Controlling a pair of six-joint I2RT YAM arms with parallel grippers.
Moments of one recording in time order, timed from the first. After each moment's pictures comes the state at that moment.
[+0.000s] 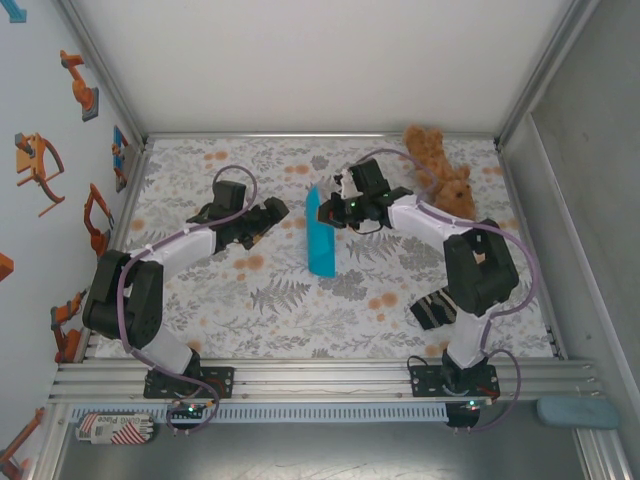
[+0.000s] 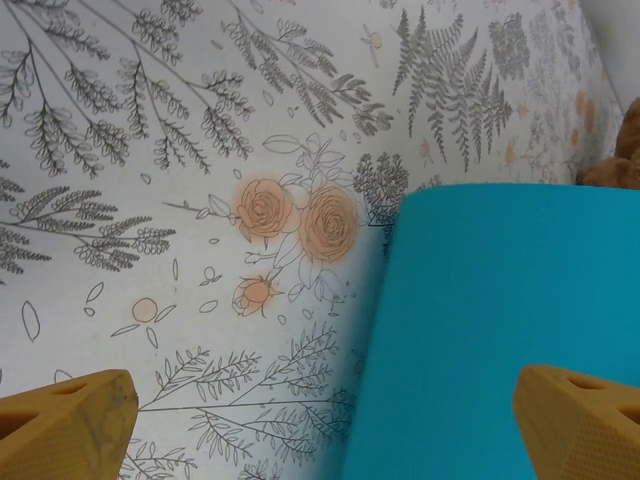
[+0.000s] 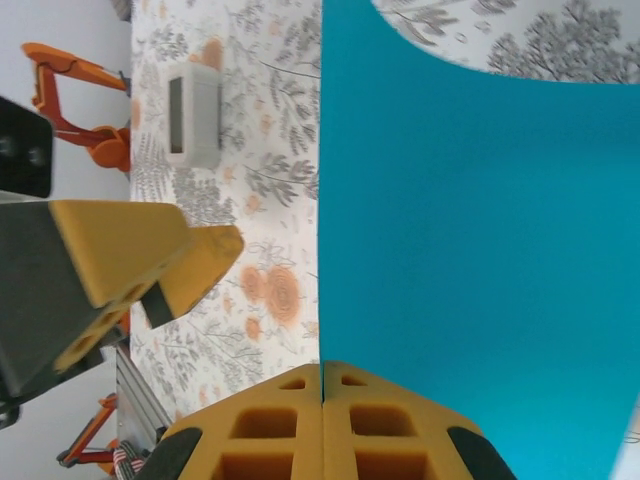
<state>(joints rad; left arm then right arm) -0.40 1.59 0.92 -0.15 0.29 -0.91 0.53 1.86 1.30 -0.28 -0.61 0.69</state>
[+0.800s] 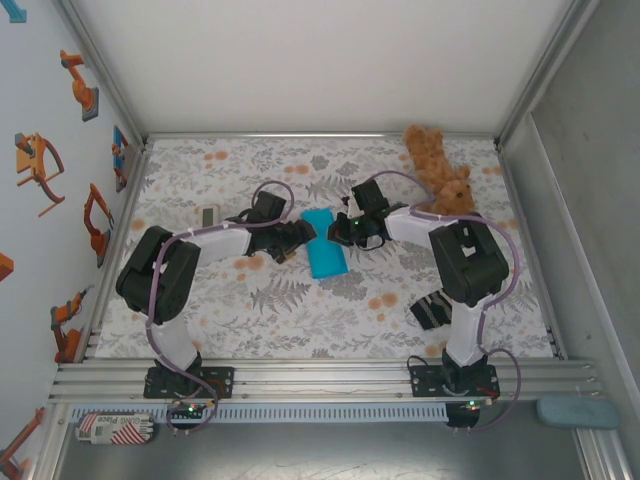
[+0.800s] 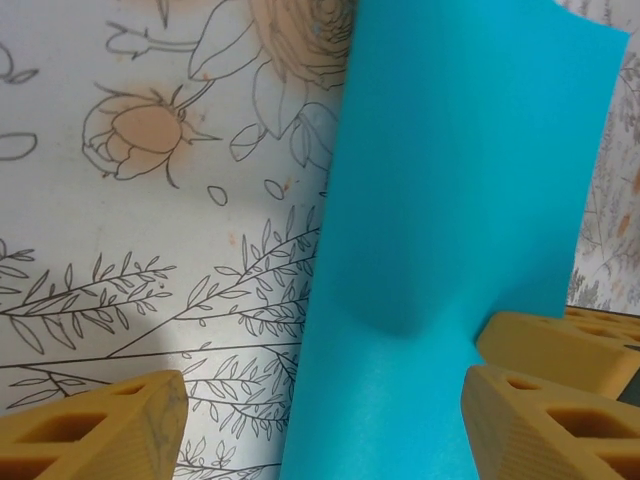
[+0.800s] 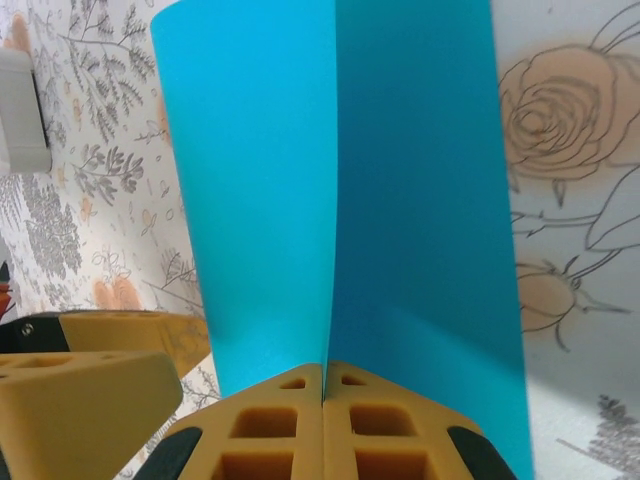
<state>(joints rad) -0.59 1.81 1.01 -0.17 0.31 -1.02 0.50 1.95 1.18 -0.21 -0.53 0.68</state>
